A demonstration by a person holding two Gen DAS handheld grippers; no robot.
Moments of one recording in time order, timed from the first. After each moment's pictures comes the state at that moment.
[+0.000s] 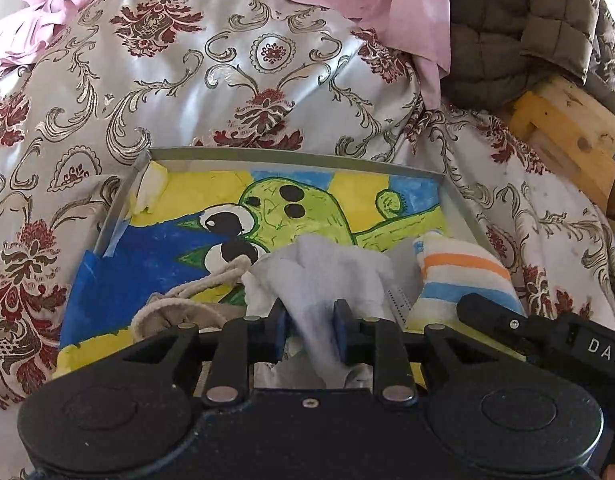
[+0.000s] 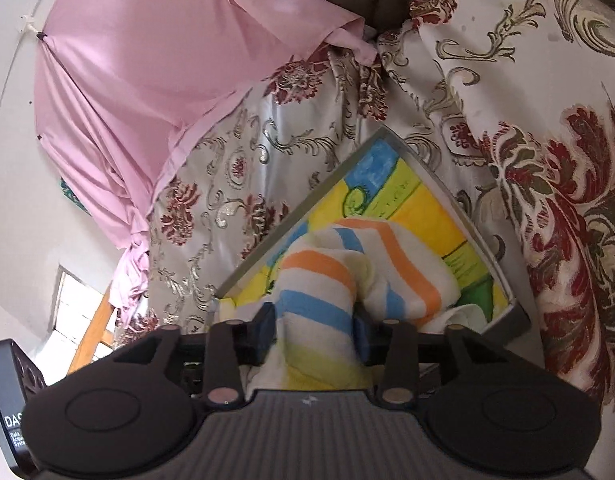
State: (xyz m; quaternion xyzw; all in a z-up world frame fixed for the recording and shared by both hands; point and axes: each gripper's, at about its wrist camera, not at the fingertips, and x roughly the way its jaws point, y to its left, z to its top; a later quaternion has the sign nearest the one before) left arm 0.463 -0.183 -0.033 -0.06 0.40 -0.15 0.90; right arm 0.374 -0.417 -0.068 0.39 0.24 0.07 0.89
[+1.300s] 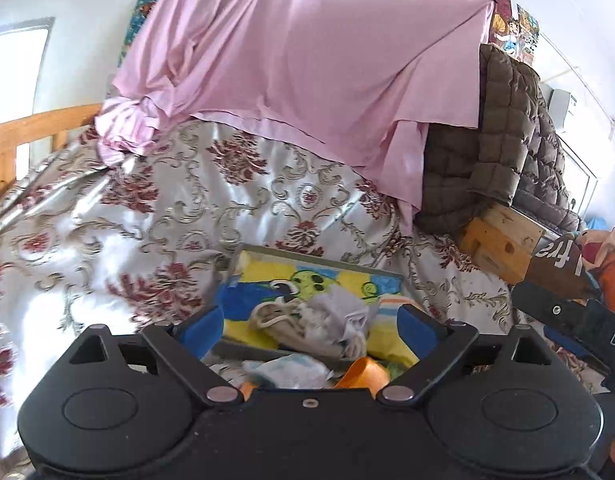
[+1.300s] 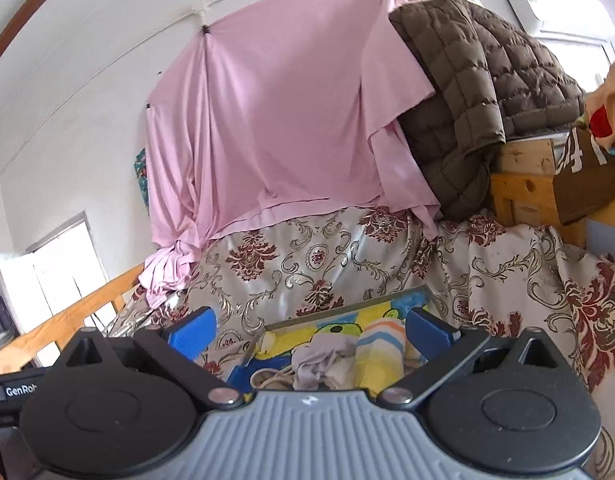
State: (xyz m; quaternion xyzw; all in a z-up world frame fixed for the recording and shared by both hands) left arm 0.219 -0.071 0.069 -0.12 0.22 -0.11 0.96; right arm 0.154 -0.305 0.057 0.13 0.08 0.02 0.99
